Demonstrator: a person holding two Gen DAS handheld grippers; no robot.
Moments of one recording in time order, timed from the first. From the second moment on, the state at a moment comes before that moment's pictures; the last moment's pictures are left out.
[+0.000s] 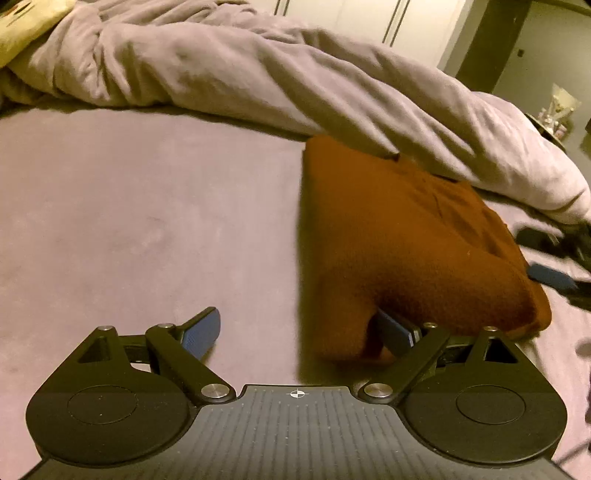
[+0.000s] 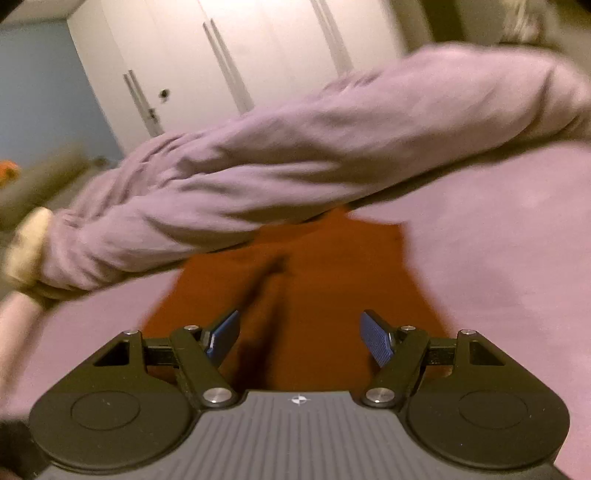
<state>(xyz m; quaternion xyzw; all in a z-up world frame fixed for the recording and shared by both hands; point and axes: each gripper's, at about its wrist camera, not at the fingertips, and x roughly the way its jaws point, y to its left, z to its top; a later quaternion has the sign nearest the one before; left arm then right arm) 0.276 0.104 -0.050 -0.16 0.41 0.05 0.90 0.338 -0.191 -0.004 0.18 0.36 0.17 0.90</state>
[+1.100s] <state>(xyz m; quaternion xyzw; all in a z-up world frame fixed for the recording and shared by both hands) 0.291 0.069 -0.045 -0.12 0.42 0.01 0.90 0.364 -0.113 -0.007 -0.24 0.22 0.14 0.93</state>
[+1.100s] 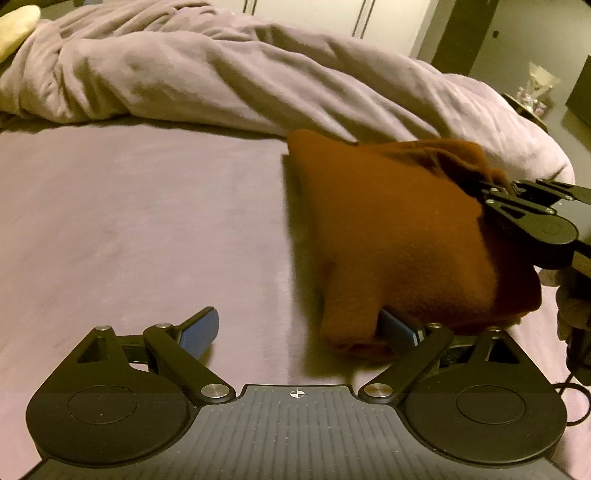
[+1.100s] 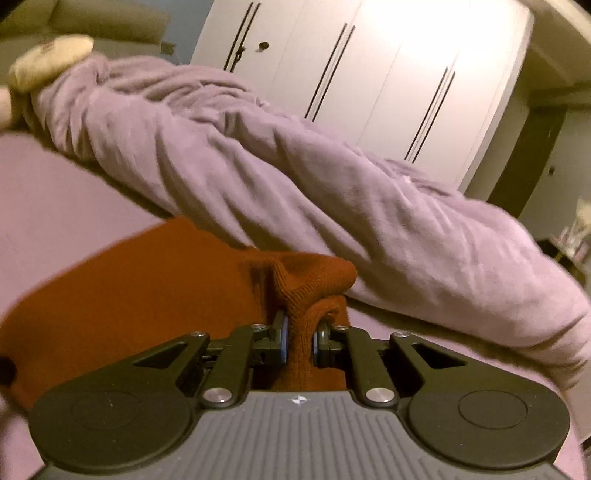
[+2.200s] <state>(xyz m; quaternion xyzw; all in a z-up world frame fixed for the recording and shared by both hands) 0.302 0.037 -0.066 -0.09 0.43 0.03 0.90 0.290 -0.283 -0.033 0.27 0.36 0.12 0.88</state>
